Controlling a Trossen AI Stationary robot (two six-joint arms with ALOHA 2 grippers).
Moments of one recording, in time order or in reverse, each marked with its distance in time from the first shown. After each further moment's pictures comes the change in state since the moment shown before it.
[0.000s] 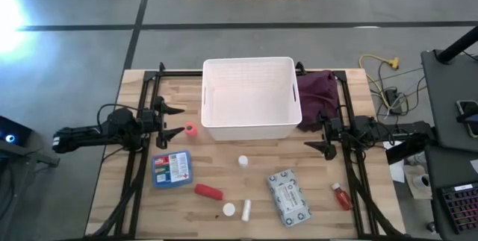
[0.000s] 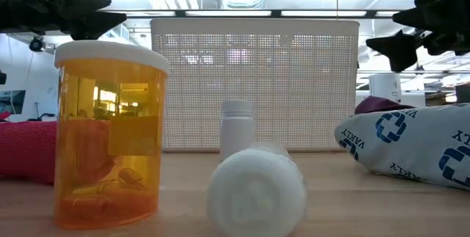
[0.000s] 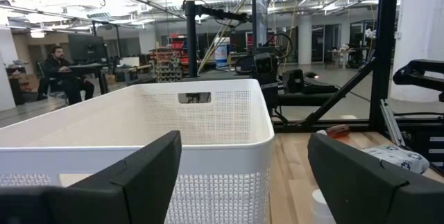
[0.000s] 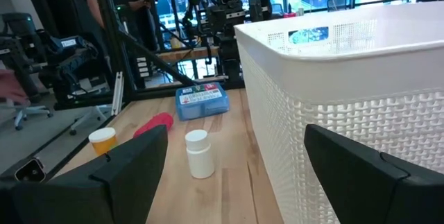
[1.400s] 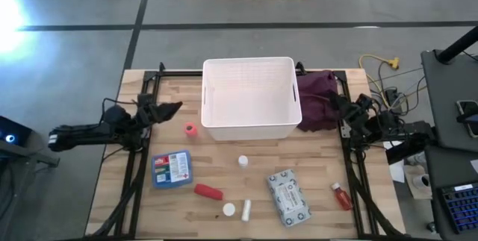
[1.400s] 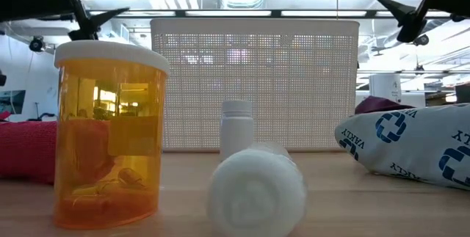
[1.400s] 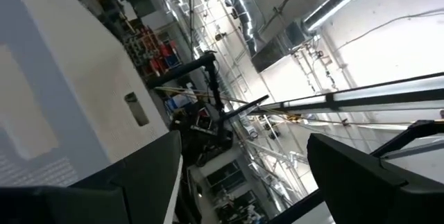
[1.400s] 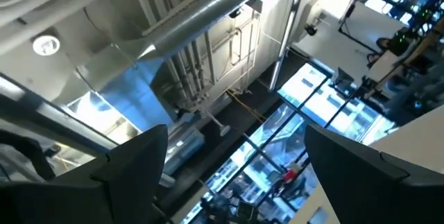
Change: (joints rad) left arm 0.000 0.099 0.030 0.279 -0.189 -1.132; right arm 0.000 0.009 0.000 0.711 0.501 0.432
